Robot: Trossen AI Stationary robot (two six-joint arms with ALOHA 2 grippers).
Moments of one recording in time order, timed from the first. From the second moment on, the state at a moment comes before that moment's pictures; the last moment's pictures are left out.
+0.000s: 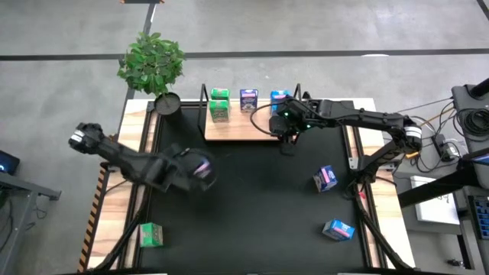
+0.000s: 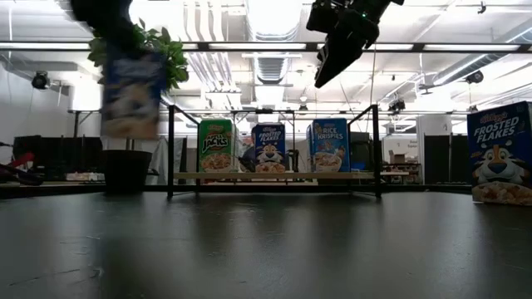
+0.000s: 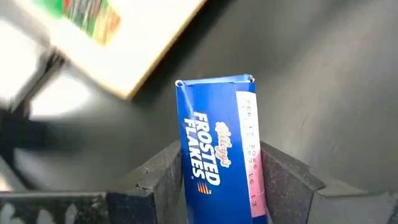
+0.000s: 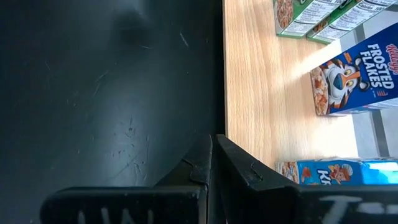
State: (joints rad) left arm -0.40 1.37 1.28 -1.25 -0.59 -0.95; right arm -0.29 1.49 1.38 -0.81 -0.08 -0.34
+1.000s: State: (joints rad) left arm 0.43 1.84 1.60 -0.61 0.11 0.50; right arm -0.29 1.46 1.38 -0.80 -0.08 -0.31
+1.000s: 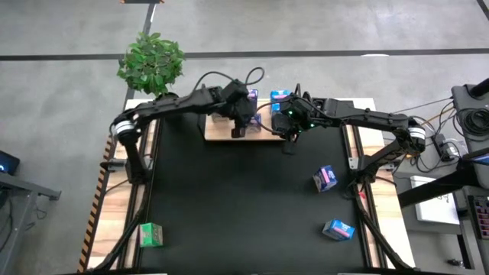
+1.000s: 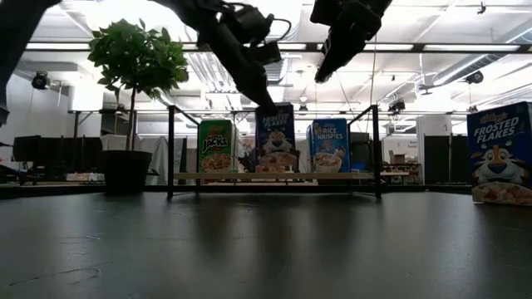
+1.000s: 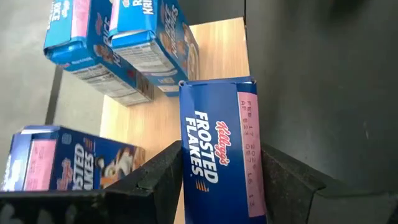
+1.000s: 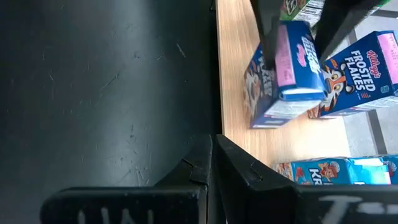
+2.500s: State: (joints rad) left arm 0.50 1.82 1.62 -0.65 0.12 0.61; right arm -0.29 1.46 1.36 -0.73 -0.08 -0.28
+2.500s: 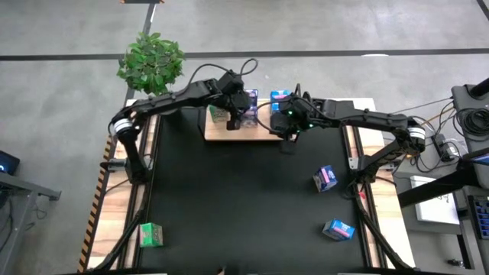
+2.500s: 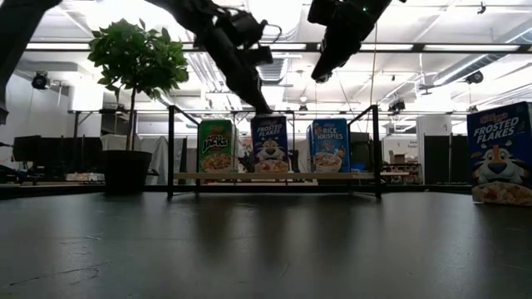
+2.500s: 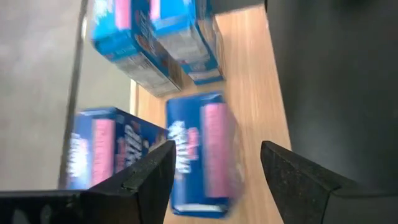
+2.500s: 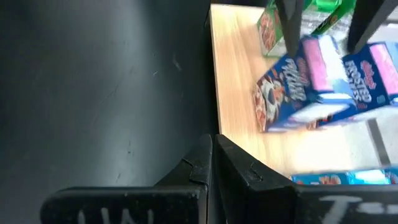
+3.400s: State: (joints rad) left arm 0.32 1.24 0.81 0.16 0.02 0.36; right arm -0.38 1.55 1.19 -0.14 -0.09 -0.36
